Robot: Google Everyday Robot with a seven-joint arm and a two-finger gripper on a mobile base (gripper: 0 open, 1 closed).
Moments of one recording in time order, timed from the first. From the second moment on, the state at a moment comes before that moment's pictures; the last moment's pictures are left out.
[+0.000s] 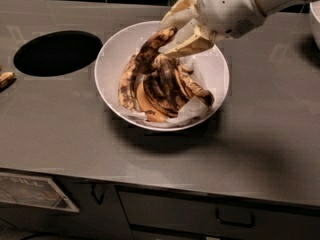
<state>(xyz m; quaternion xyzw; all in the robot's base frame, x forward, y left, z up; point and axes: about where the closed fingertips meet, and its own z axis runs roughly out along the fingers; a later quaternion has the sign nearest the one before) 0.496 -0.020 1.027 -0.74 0.52 0.09 0.42</state>
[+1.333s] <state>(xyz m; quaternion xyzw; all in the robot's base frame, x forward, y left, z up) 0.502 0.022 1.022 -0.76 0.47 0.16 0.42</state>
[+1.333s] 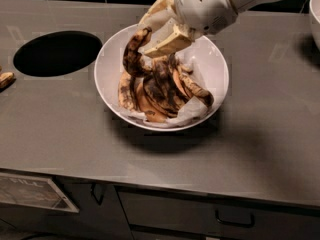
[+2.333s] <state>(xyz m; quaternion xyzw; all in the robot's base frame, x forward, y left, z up) 0.486 0.058 1.073 -0.77 0.34 0.21 0.50</state>
